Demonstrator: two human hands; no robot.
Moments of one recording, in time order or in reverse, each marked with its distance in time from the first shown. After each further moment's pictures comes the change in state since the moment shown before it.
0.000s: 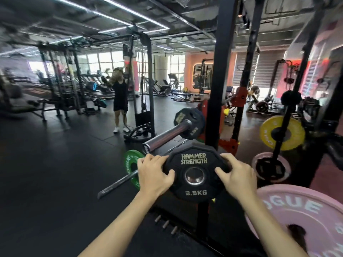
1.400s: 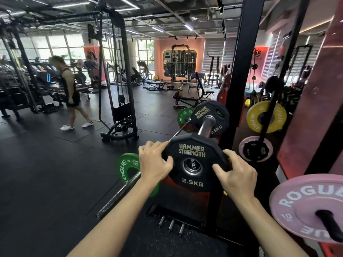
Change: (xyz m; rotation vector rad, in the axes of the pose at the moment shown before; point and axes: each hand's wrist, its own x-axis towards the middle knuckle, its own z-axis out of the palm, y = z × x) left_hand 0.133 -0.215 0.035 -0.241 -0.049 0.112; right_hand 0.034 -0.153 0.178 -0.126 0.364 -0.022
